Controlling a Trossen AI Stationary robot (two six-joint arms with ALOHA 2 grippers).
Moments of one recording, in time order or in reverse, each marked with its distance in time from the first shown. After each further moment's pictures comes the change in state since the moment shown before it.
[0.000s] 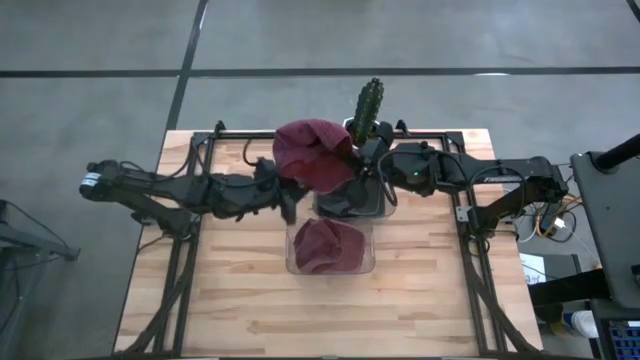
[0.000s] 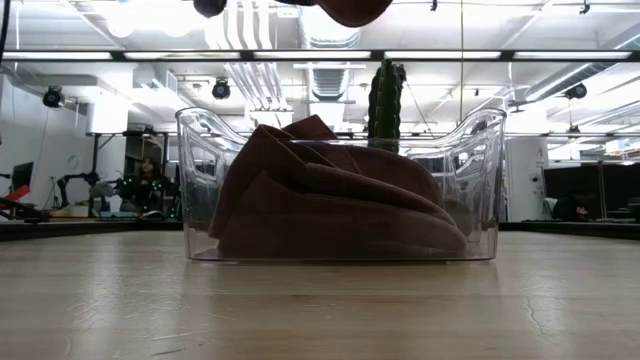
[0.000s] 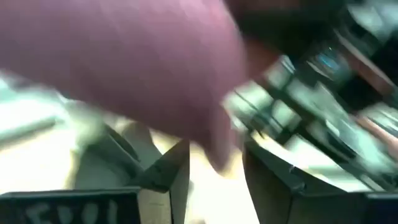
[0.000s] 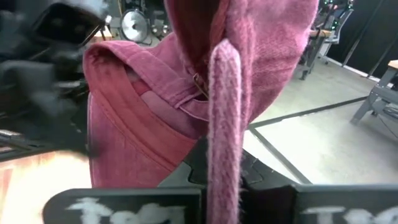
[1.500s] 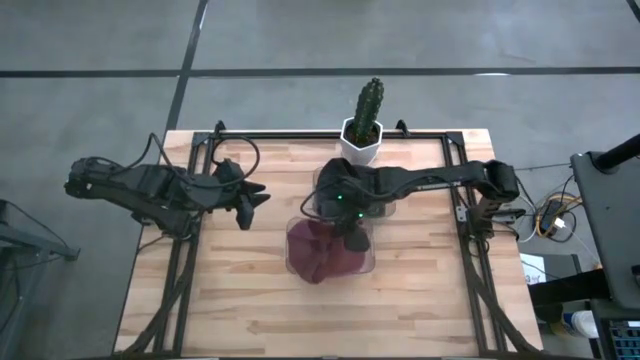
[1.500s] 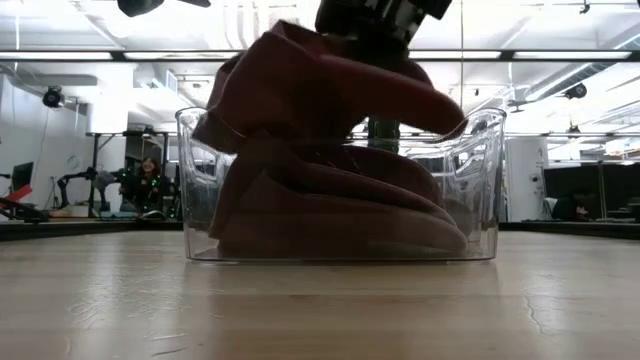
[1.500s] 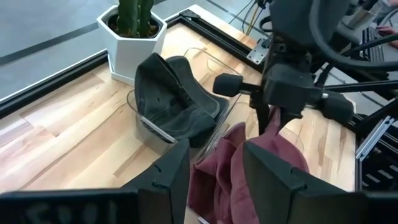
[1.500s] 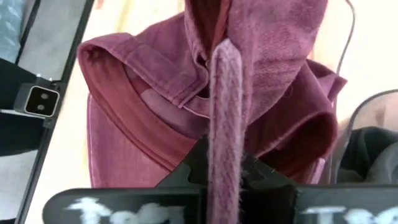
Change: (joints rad) left arm -0.061 -0.253 -0.001 -0.576 0.098 -0.088; right arm -0.073 0.371 0.000 -0.382 -0.932 -0.056
